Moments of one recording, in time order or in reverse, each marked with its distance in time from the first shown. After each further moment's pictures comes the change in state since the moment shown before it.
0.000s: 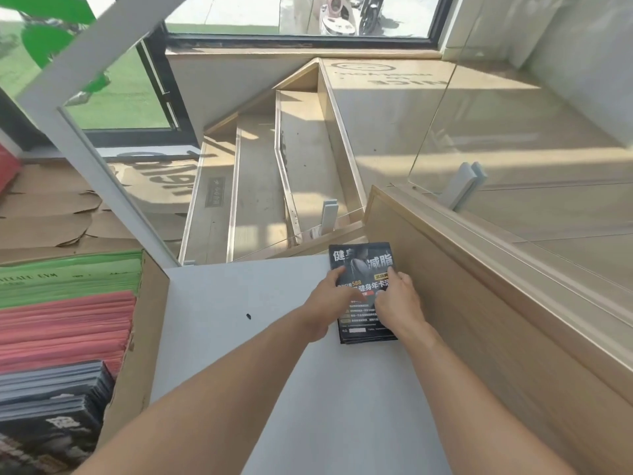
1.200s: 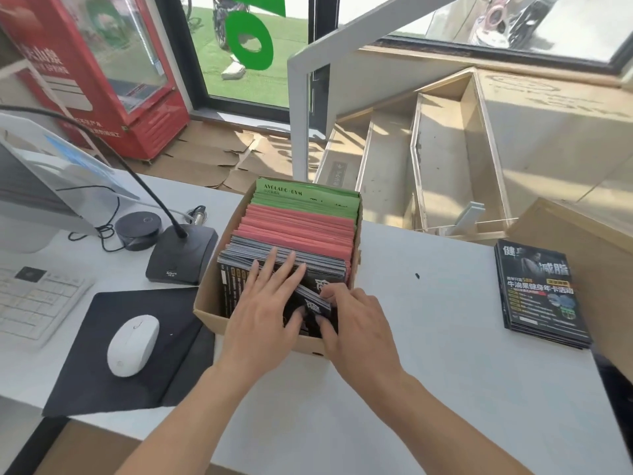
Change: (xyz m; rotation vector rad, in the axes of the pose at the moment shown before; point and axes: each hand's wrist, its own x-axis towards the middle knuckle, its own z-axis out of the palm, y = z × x) left_hand -0.275 -0.189 -0.264 0.978 0.839 0.588; right_hand -0.290 -0.201 0.170 -0.001 0.105 -0.942
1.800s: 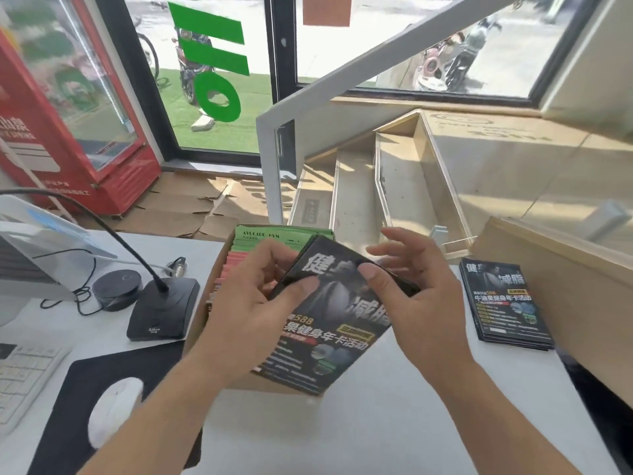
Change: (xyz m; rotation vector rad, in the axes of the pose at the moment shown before) left_hand 0.049 0.083 -0.131 -0.900 0.045 -0.056; right_hand 0.029 -0.031 -0.135 0.756 0.359 0.130
